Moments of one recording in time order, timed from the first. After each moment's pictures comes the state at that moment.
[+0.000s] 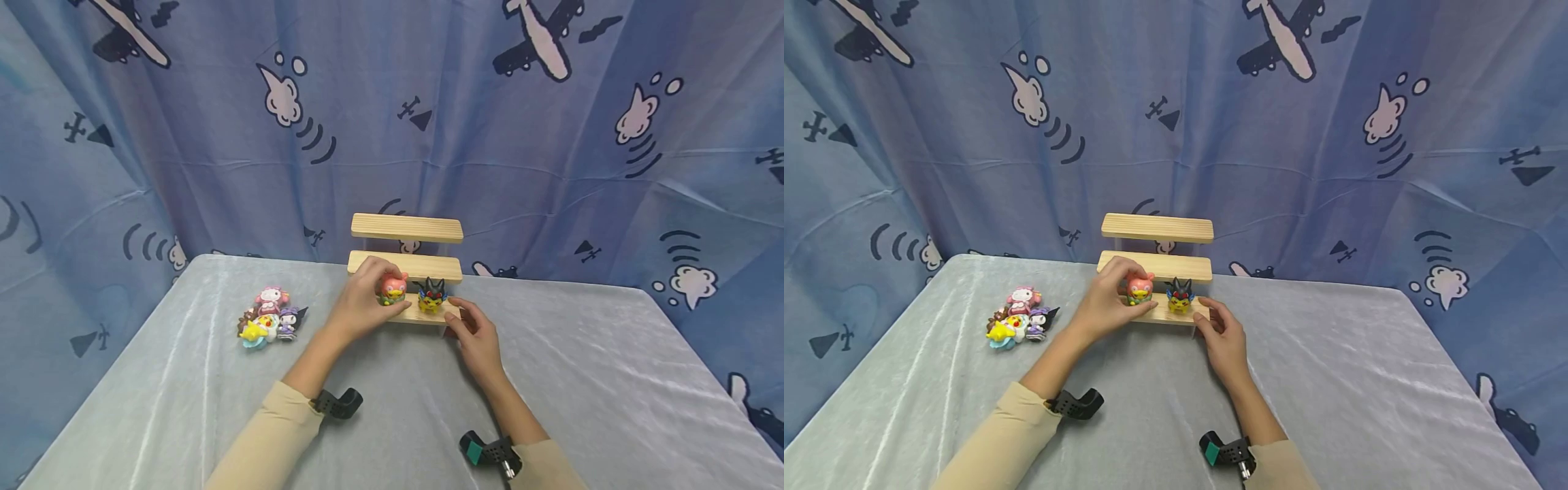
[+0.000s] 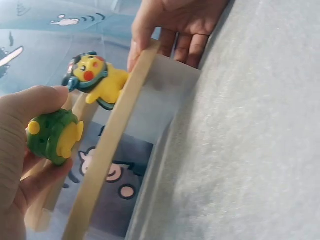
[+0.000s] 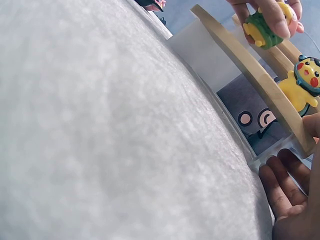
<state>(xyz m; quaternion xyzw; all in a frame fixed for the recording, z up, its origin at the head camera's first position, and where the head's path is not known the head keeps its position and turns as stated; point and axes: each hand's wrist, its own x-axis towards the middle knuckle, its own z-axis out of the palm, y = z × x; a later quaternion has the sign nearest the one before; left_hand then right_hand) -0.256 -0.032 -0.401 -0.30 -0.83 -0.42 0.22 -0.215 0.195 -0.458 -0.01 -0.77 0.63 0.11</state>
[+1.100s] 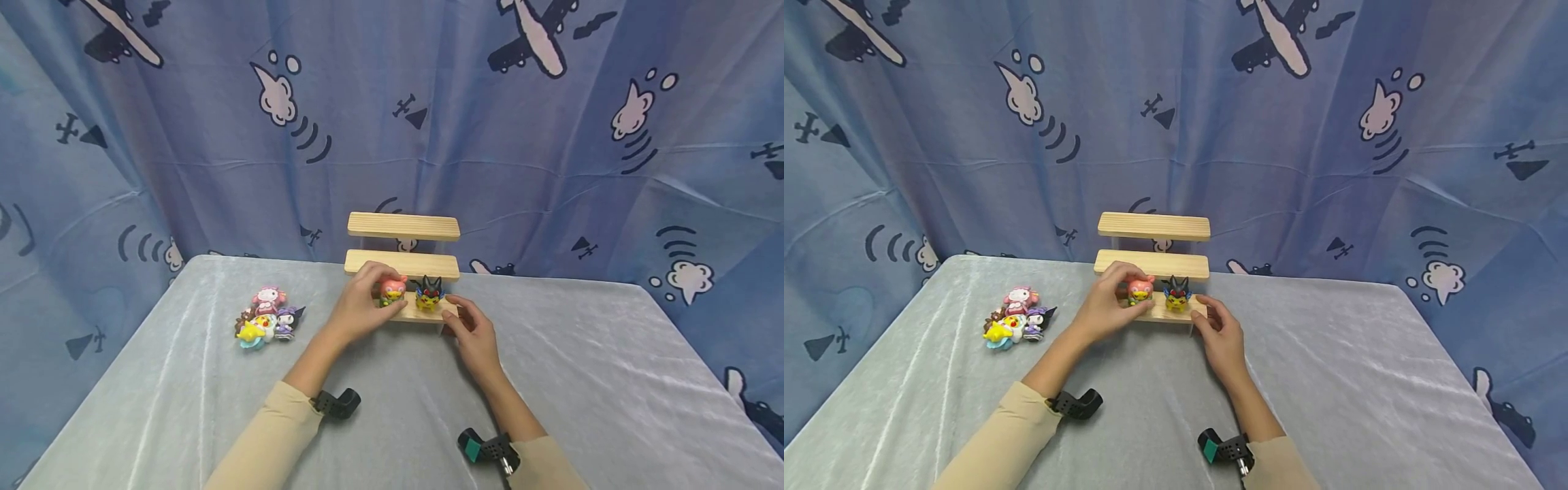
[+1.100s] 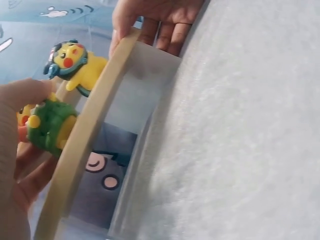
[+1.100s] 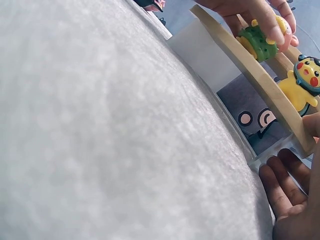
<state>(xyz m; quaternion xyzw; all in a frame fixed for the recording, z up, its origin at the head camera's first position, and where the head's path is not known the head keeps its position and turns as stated) -0.259 -0.030 -0.415 -0.29 -0.81 -0.48 0.17 -0.215 0.196 -0.458 -0.01 -0.77 0.63 0.11</state>
